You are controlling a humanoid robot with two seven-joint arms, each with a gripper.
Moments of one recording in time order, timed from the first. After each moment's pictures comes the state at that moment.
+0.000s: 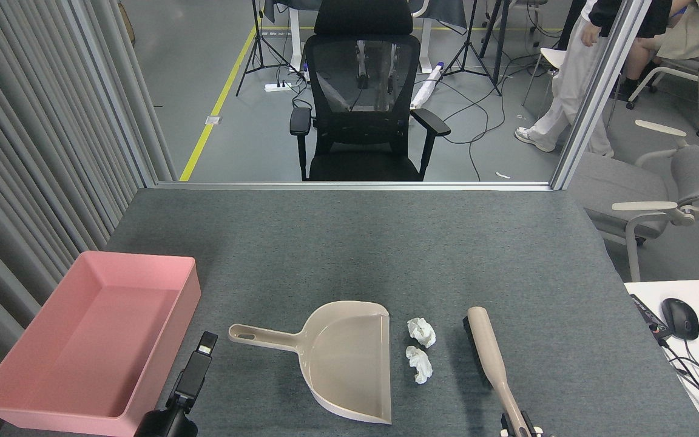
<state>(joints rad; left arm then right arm) 0.10 -0.08 0.14 -1.59 -0.44 -0.19 -0.25 0.35 -0.09 0.05 -1.64 1.44 -0.04 -0.06</state>
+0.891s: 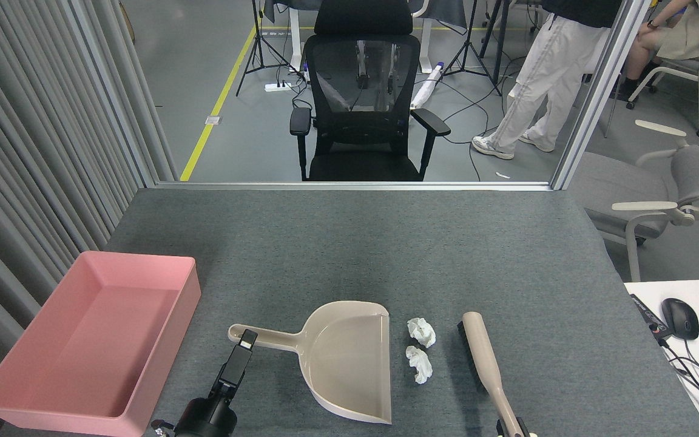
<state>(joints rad) 0.00 -0.10 0.05 -1.38 -0.45 -0.20 -0.21 0.37 -0.07 0.04 -1.65 1.44 -0.06 -0.07</state>
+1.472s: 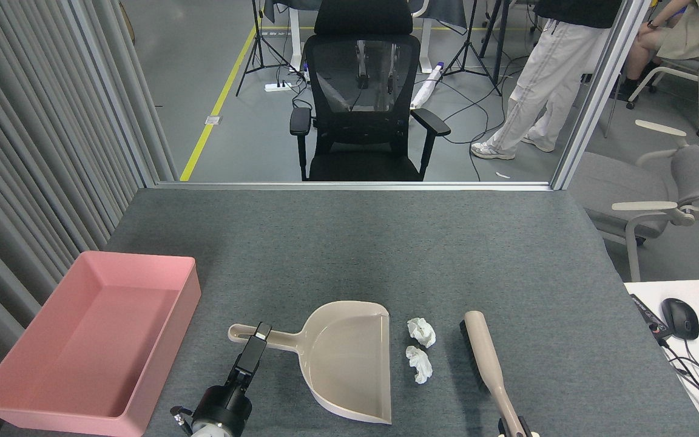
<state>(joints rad) -0.10 -0.11 0.03 -1.23 -0.46 -0.22 -0.17 0.37 -0.07 0.04 -1.65 1.44 -0.05 -0.07</state>
